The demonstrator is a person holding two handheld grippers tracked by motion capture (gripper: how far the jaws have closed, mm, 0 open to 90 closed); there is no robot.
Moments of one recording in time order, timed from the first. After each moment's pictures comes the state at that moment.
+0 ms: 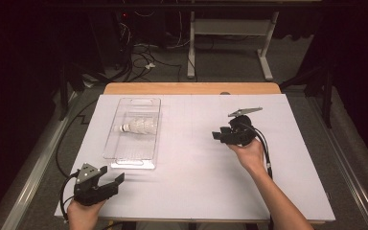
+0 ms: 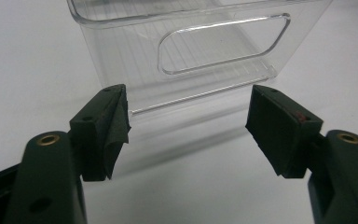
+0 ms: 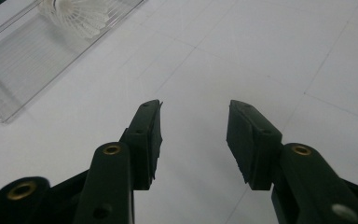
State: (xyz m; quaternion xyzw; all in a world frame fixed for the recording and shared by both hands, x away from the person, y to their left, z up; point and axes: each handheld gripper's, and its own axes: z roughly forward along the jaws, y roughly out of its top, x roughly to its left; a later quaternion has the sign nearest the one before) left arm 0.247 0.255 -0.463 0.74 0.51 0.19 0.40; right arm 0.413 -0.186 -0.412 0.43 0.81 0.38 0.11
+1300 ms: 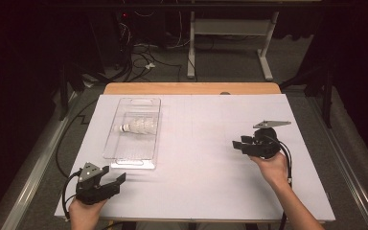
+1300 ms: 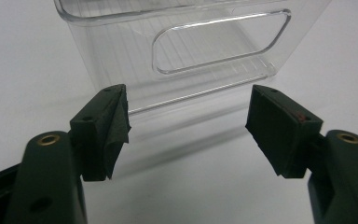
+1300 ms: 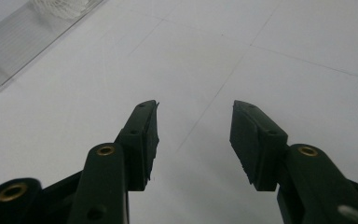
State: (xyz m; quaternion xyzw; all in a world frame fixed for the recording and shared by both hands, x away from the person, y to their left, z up) left arm 0.252 0.253 -0.465 0.74 0.52 0.18 0.39; right arm 0.379 -0.246 -0.420 0.45 0.80 0.39 0.12
